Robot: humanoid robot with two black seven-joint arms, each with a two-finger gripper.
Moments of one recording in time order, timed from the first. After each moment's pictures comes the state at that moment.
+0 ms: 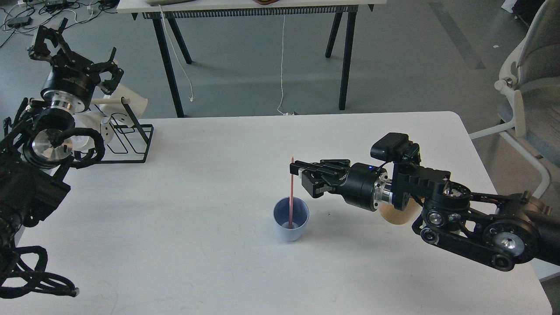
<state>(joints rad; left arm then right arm) -0.81 0.36 -0.94 -0.44 -0.06 -0.49 -0.27 0.81 -0.52 0.21 1.46 -1.61 -0.05 0.14</state>
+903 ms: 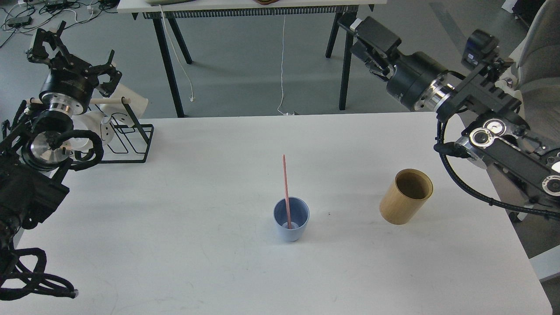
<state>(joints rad) -0.80 0.36 -0.94 -0.44 -0.07 -0.49 -0.27 0.82 -0.56 0.74 1.36 -0.85 -0.05 0.14</state>
